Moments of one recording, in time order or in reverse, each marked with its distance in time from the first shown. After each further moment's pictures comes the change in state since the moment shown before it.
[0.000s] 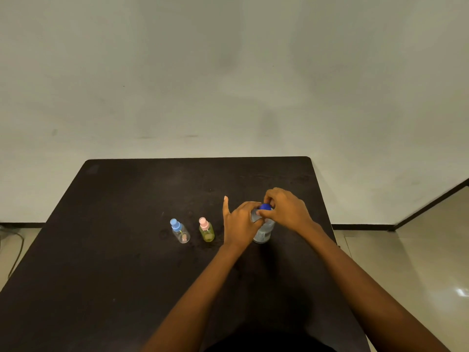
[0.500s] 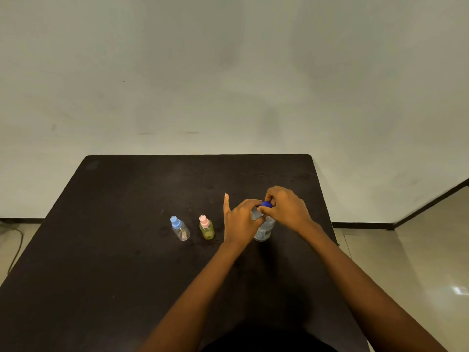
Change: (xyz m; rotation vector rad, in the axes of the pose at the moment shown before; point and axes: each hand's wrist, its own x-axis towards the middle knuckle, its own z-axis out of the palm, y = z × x) left_hand 0.000 -0.002 0.002 -0.005 -0.002 -0.002; right_hand -0.001 -0.002 0.003 -0.009 0.024 0.022
